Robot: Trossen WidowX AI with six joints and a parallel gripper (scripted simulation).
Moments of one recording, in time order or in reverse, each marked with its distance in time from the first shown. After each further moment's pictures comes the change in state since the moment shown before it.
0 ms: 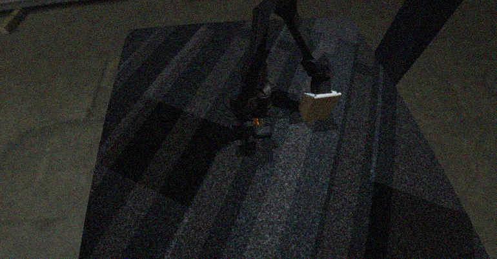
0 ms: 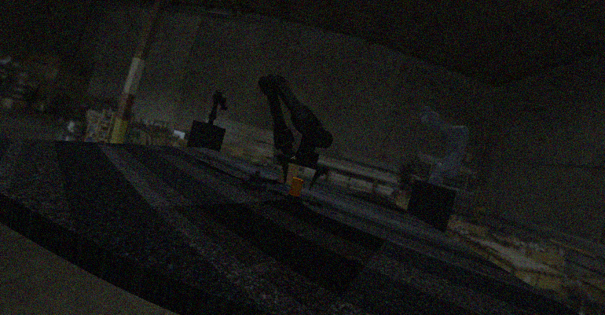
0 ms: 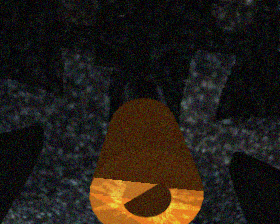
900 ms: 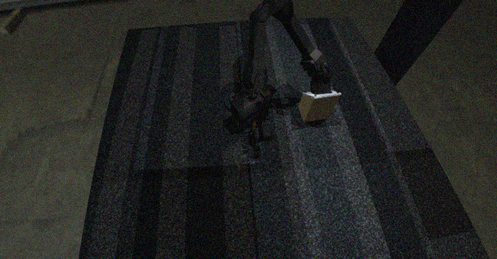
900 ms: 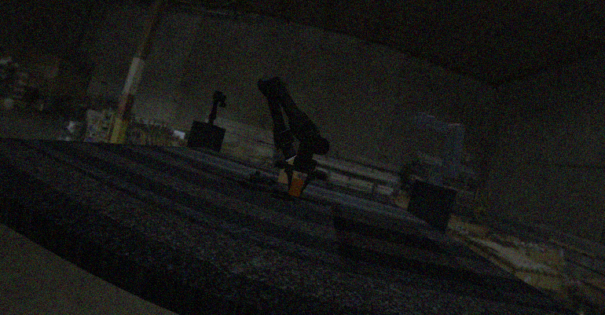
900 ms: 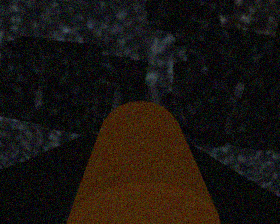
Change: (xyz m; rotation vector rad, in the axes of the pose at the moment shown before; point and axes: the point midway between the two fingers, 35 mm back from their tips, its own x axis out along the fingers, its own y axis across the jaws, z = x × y) arm 0.023 -0.002 -0.005 -0.005 0.008 -0.009
